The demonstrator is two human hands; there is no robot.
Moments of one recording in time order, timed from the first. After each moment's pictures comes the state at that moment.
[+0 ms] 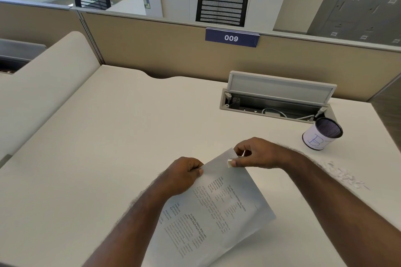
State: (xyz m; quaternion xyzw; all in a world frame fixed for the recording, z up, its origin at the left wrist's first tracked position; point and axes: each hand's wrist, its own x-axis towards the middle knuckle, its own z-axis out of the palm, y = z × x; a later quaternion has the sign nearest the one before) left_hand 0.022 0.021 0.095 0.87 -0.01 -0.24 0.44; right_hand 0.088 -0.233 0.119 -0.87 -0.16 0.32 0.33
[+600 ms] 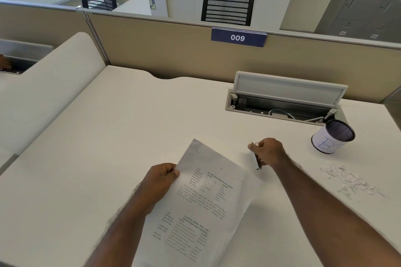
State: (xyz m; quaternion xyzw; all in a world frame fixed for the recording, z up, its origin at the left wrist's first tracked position) left_hand 0.005 0.069 0.076 0.77 0.18 -0.18 0.59; right_hand 0.136 -0.256 0.020 -0.92 0.17 0.13 0.32
